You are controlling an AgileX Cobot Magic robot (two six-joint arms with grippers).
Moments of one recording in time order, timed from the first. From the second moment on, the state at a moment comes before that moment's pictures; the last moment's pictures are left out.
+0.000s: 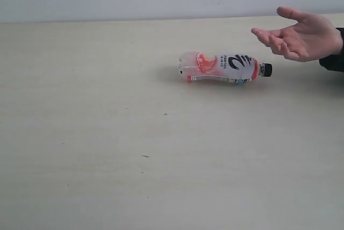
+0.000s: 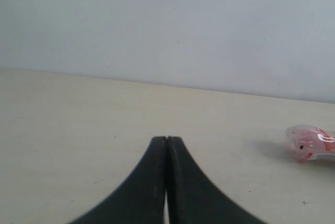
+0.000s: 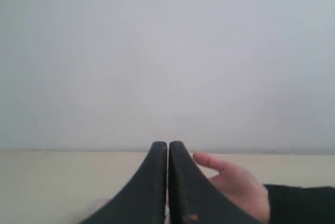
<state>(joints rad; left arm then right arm) -0.05 0.01 0.00 0.10 0.17 -0.26 0.12 0.40 -0.48 0.38 0.21 -0.27</state>
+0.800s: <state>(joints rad) -0.05 0.01 0.00 0.10 0.17 -0.26 0.26 1.73 -1.54 0.25 0.98 -1.04</state>
